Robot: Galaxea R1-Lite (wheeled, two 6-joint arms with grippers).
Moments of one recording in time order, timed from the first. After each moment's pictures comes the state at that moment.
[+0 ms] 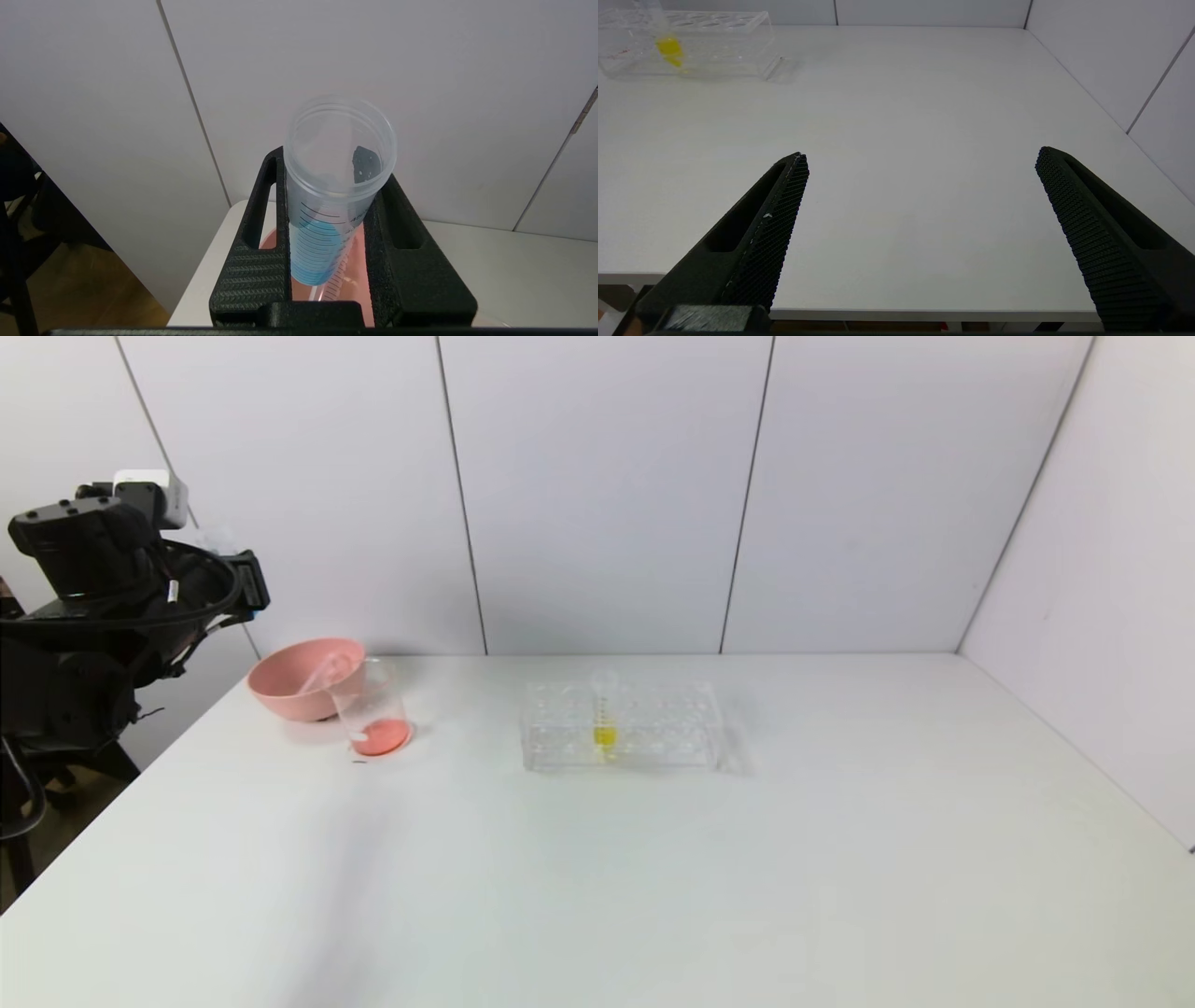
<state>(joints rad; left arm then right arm) 0.11 1.86 -1.07 -0.89 0.11 0.06 0.00 0.00 0.00 0.01 0.00 0.00</state>
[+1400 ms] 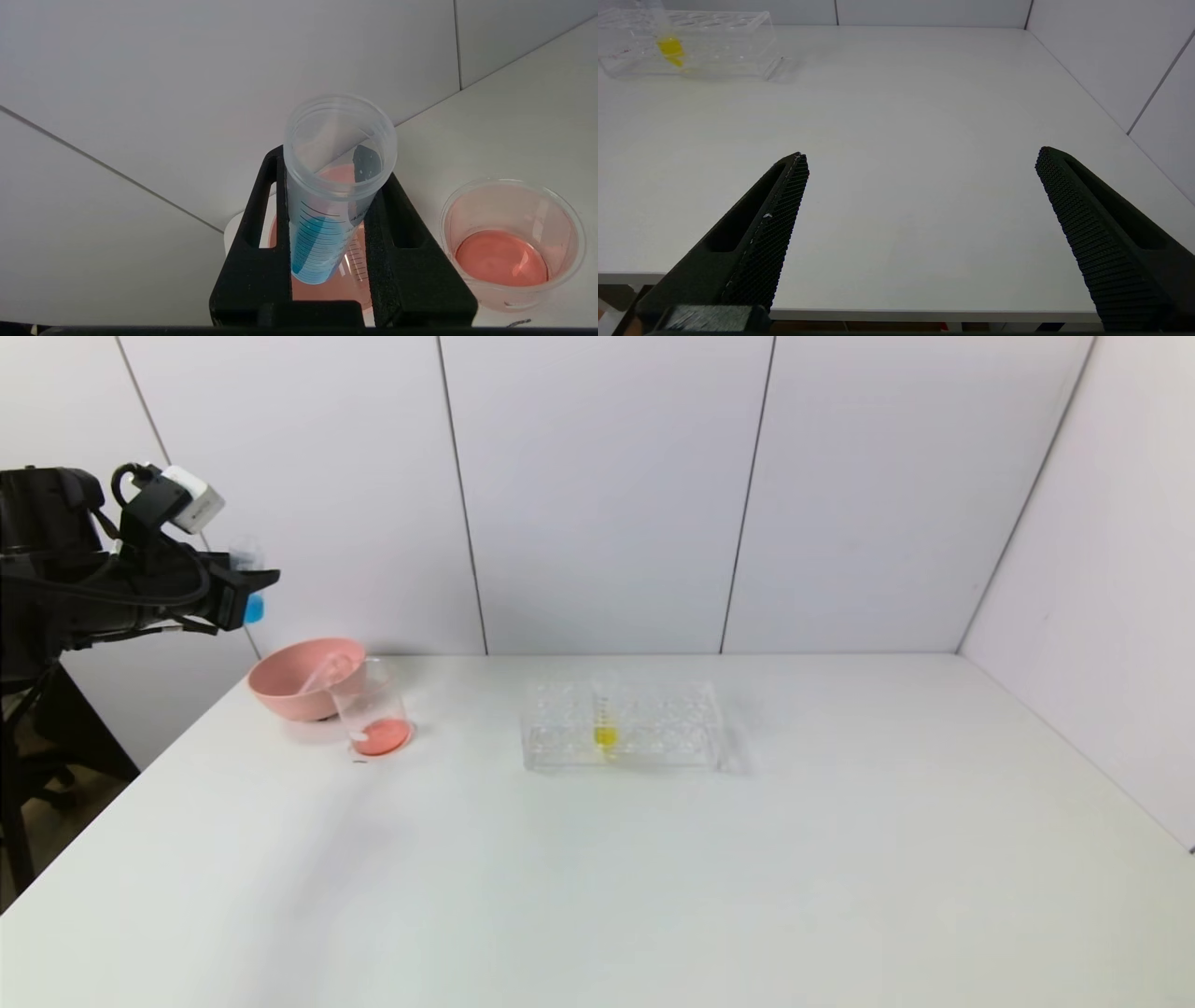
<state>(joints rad) 0.24 1.88 -1.33 -0.41 -0.46 0.54 0.00 0.00 0.00 0.01 0.00 0.00</state>
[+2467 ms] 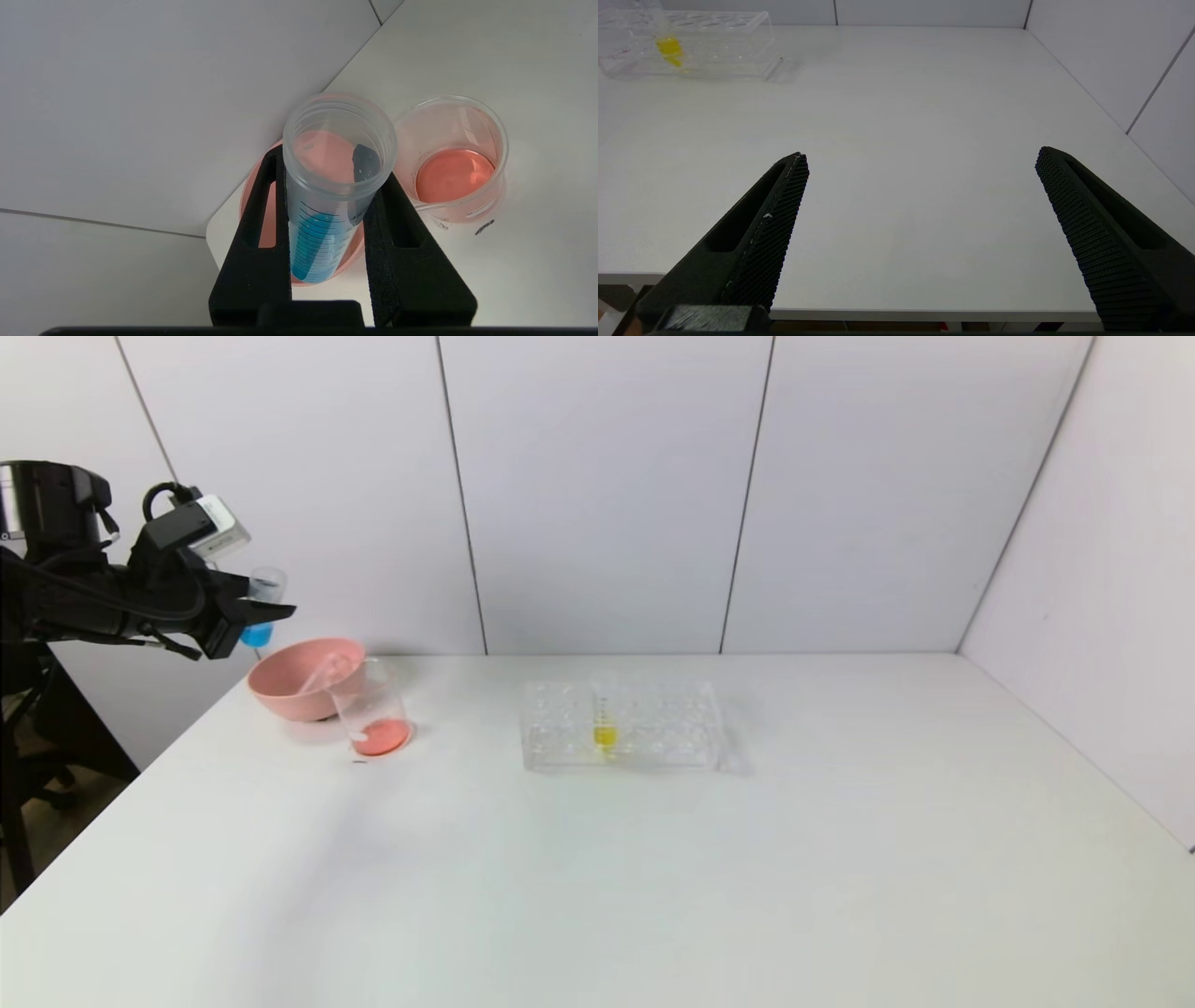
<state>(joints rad) 0.26 1.88 -1.46 -0.03 -0.61 0.88 0.00 0.00 0.00 0.01 0.00 0.00</state>
